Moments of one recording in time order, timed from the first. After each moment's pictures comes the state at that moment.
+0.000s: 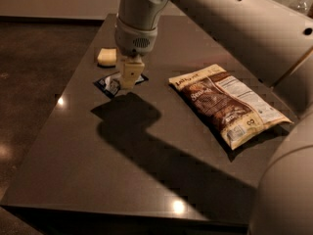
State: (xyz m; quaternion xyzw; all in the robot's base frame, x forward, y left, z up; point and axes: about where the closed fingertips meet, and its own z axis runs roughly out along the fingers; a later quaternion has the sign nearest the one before) arm 0.565 0.074 0.906 -0.81 0.56 0.07 0.13
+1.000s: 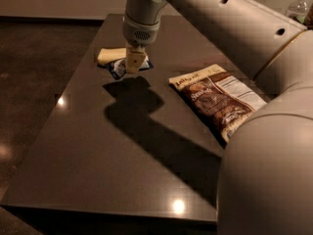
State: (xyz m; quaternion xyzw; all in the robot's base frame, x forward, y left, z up) arm 0.645 0.061 0.900 -0.74 0.65 0.02 0.17
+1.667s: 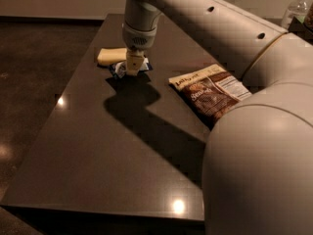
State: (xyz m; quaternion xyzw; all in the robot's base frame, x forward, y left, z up) arm 0.672 0.064 0.875 -0.73 0.67 0.00 0.17
